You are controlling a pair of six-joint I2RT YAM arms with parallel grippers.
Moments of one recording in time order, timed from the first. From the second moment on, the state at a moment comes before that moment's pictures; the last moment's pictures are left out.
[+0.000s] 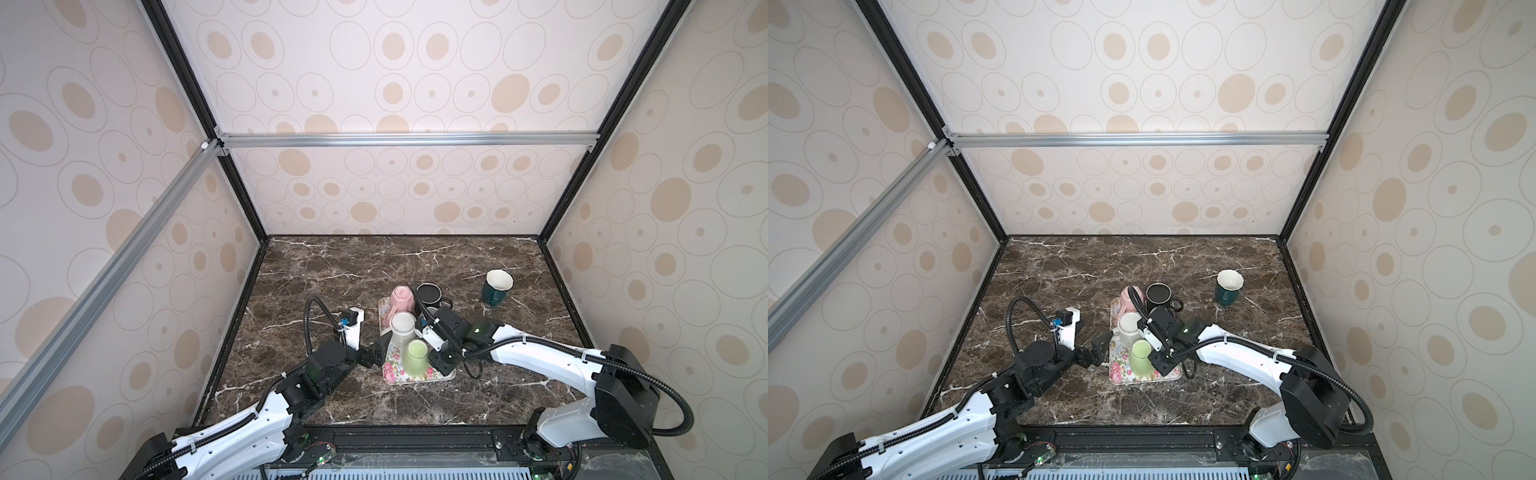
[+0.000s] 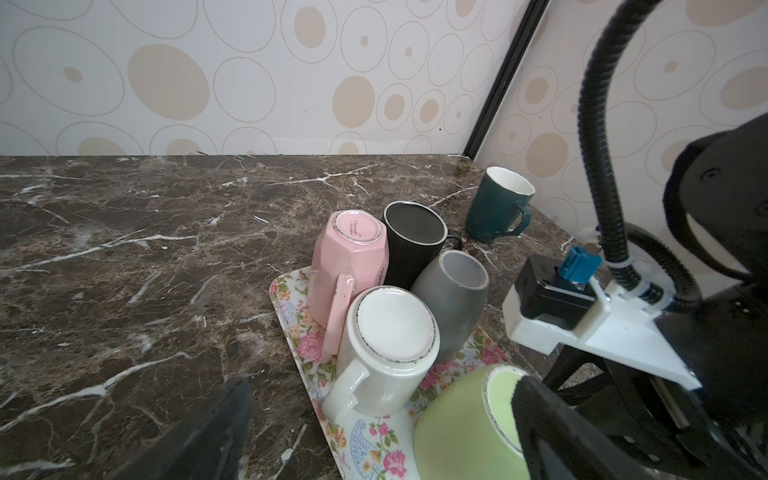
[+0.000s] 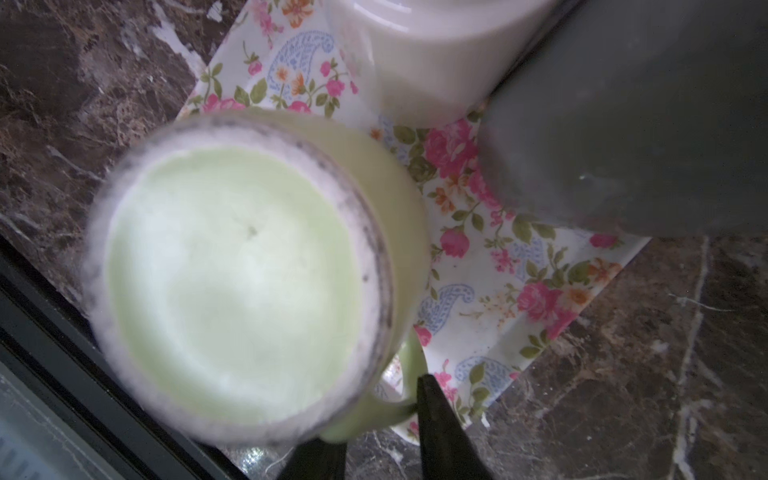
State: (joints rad) left arm -0.84 0.77 0.30 0.26 -0.26 -0.32; right arm 0.86 1.43 0.94 -0.73 -0.03 0.10
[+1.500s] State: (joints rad) left arm -0.83 0.82 0.28 0.29 -0.23 -0.40; right arm 0.88 1.51 1.04 -0.86 0.08 0.21
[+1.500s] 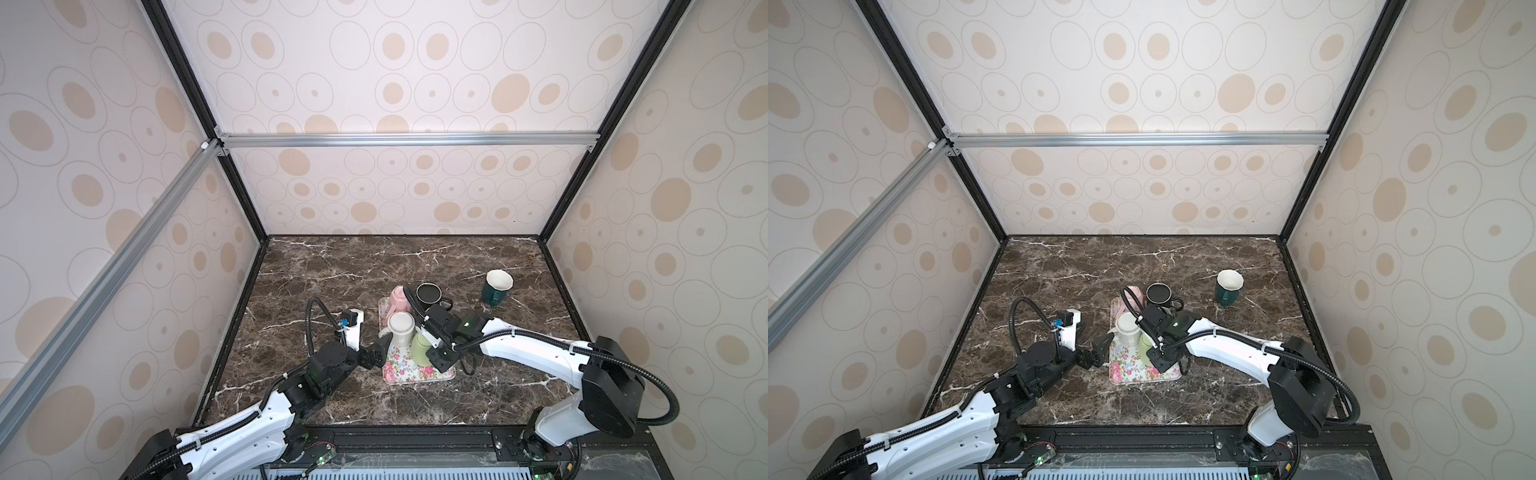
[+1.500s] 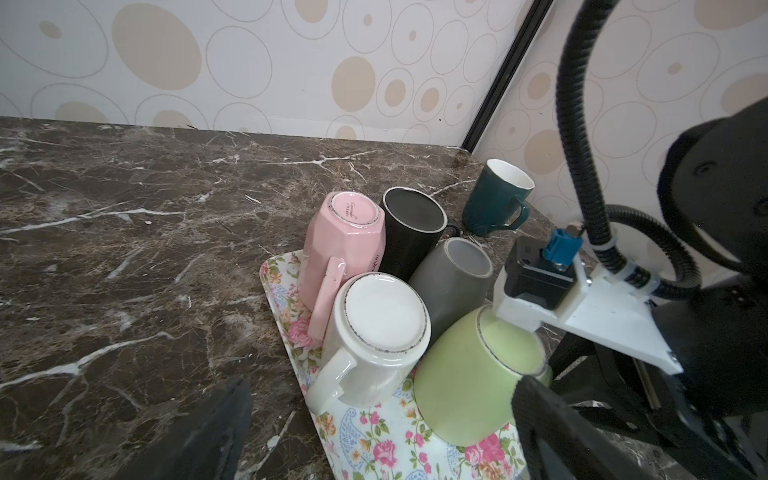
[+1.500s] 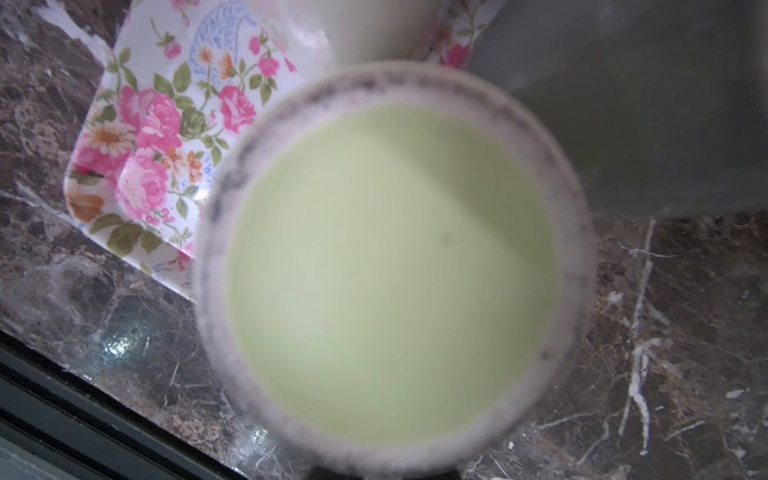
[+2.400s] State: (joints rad) left arm -0.83 0.98 0.28 0.42 -0.09 -0.50; right arm 0.88 1.33 1.06 -0.92 0.32 0.27
